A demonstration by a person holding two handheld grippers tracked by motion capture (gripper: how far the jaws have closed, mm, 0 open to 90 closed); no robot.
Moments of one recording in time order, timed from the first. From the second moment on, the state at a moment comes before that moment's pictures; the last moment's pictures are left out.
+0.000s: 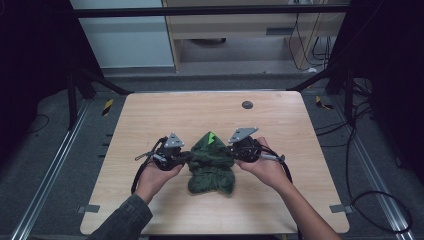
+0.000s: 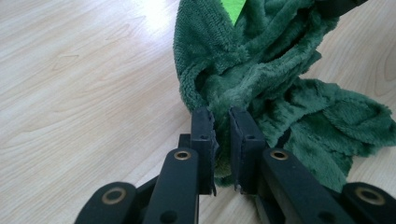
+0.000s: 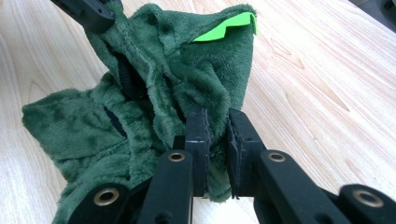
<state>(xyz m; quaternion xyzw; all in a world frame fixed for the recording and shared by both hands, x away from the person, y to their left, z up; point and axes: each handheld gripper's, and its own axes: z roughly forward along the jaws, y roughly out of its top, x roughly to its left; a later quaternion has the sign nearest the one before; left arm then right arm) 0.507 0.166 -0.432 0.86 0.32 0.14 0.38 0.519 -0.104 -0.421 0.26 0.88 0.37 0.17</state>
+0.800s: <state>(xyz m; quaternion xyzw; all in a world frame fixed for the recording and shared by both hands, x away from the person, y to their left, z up) 0.487 0.171 -0.450 0.86 0.32 0.13 0.38 0.490 -0.102 -0.435 0.24 0.88 0.38 0.16</state>
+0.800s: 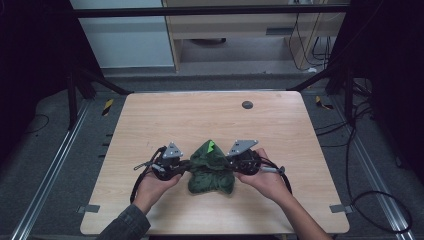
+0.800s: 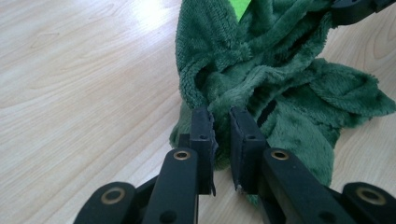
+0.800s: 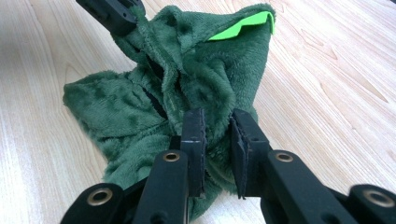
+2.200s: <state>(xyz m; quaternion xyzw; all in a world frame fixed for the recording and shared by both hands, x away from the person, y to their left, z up) 0.460 0.170 -0.458 0.85 0.31 0.14 0.40 0.458 -0.111 -0.438 0.23 0.88 0.39 0.17</state>
